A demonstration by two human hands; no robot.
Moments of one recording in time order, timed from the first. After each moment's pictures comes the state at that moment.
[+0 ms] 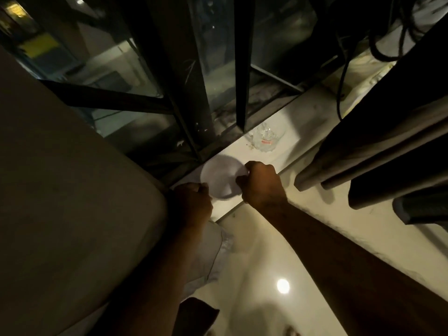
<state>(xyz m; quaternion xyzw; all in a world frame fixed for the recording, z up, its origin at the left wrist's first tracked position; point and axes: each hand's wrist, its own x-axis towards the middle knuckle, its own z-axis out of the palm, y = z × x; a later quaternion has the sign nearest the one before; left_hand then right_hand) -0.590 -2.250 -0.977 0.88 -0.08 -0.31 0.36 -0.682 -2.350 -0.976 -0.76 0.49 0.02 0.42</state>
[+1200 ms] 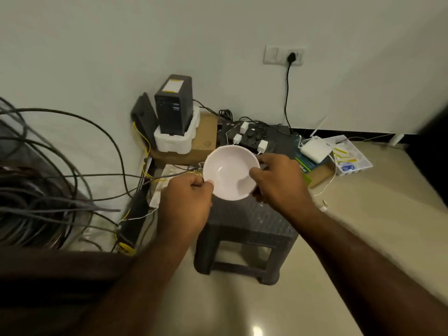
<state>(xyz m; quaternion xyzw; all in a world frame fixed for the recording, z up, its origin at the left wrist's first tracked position) -1.110 -2.621 -0.690 0.65 -0.58 -0.37 0.32 -1.269 -2.608 -0.671 -0.49 0.77 -0.32 0.27</state>
